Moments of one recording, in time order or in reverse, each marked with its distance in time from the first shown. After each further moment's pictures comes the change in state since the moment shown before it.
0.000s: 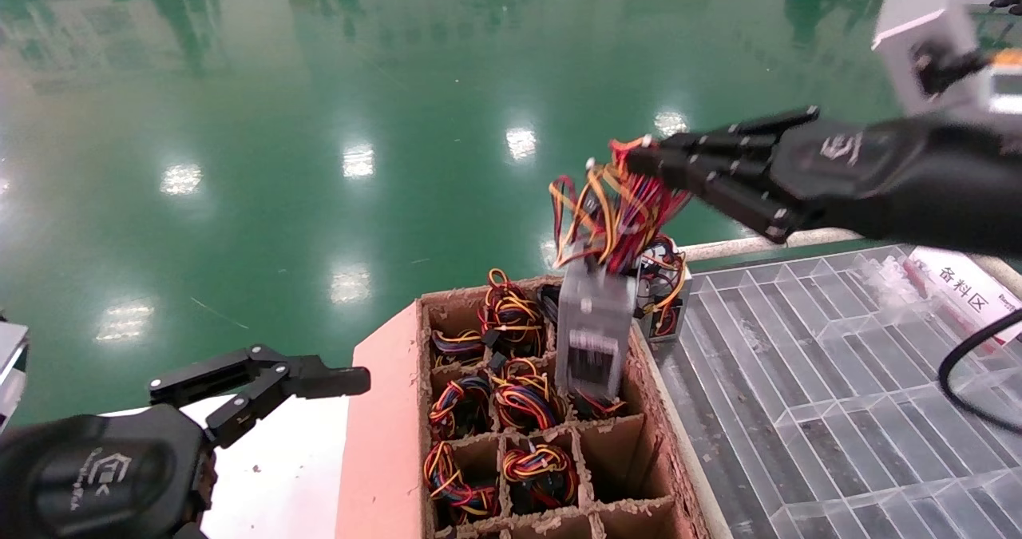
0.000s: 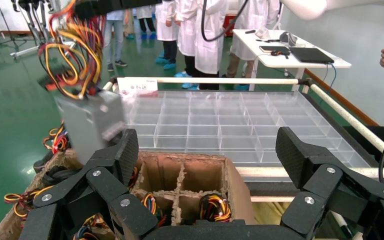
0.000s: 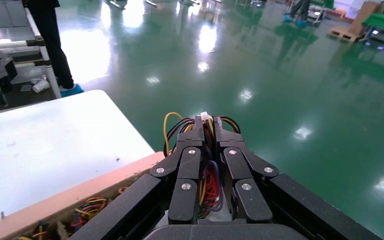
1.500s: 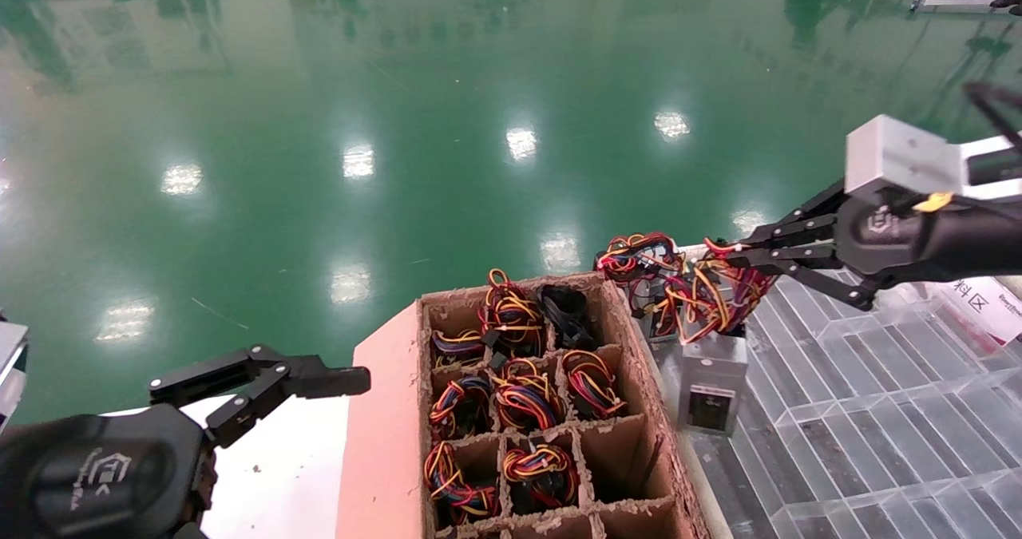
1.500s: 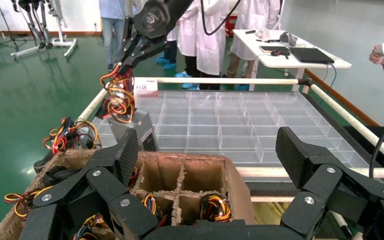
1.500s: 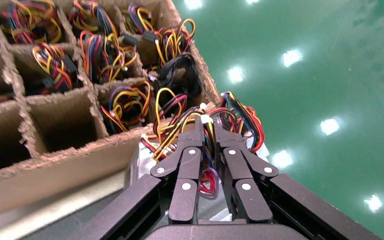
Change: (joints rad) left arm 0.000 -0.001 0.002 0.000 -0.001 -0.001 0.001; right arm 0.357 -0.062 -0.293 -0.370 -0.345 -0.194 -0.426
